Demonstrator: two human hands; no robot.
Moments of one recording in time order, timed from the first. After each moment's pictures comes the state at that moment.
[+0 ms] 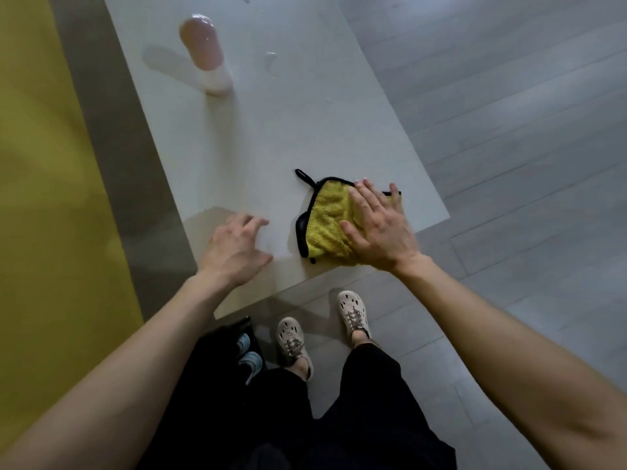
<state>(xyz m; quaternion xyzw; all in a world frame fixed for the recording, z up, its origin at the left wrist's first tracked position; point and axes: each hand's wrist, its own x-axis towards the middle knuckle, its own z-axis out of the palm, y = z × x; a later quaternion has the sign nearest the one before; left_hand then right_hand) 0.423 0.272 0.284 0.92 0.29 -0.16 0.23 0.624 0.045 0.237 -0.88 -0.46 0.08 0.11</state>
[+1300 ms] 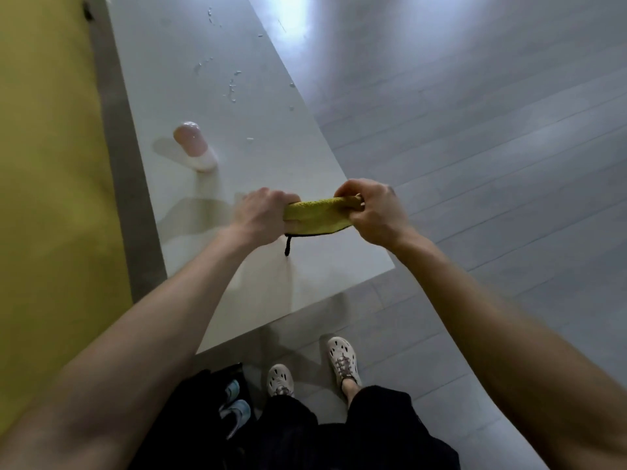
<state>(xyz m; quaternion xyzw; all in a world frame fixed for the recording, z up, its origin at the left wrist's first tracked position) 0.605 0.250 0.379 0.97 0.19 -0.05 0.16 0.738 0.037 0.400 -0.84 -0.35 0.18 0.37</state>
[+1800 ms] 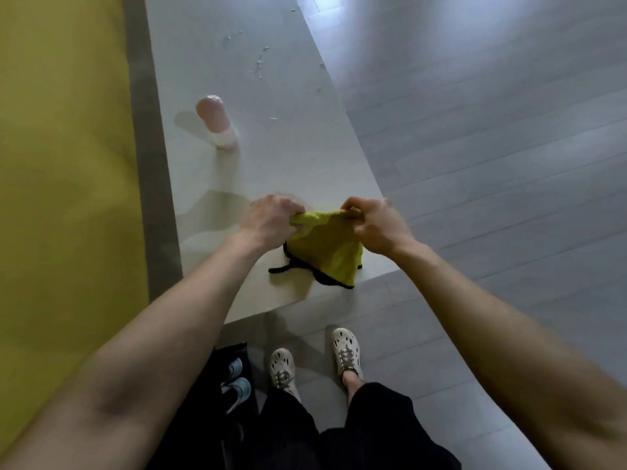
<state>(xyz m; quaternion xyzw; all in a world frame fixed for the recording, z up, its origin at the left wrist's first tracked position) 0.572 0.234 0.364 0.94 0.25 -0.11 0.19 0.726 0.053 0.341 -0.85 -0.38 0.27 0.26</state>
